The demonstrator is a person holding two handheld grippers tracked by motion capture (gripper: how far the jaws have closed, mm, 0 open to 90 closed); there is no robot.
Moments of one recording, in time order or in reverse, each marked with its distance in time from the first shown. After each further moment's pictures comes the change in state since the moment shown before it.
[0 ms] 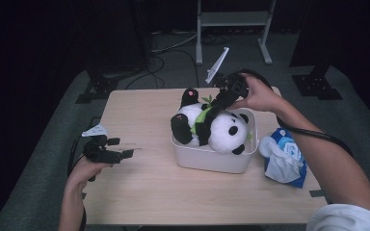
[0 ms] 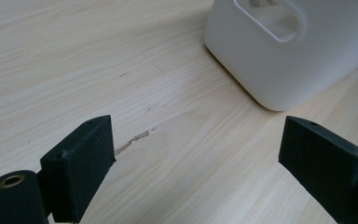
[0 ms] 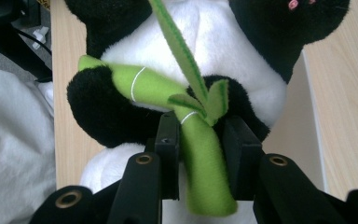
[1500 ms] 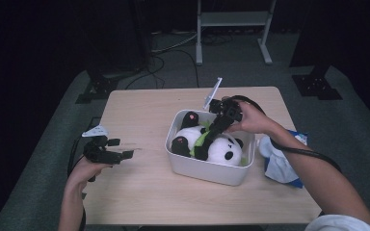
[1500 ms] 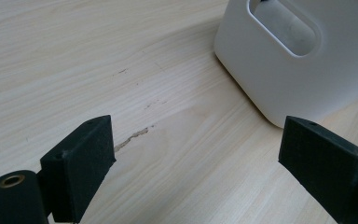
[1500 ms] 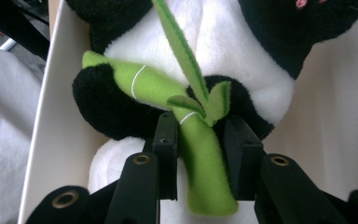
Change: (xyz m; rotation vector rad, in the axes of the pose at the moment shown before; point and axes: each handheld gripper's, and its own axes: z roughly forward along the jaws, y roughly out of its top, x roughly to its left) left arm 0.001 -0.002 0.001 0.010 -0.005 0.000; right arm 0.005 -0.033 0.073 0.057 0.098 0.036
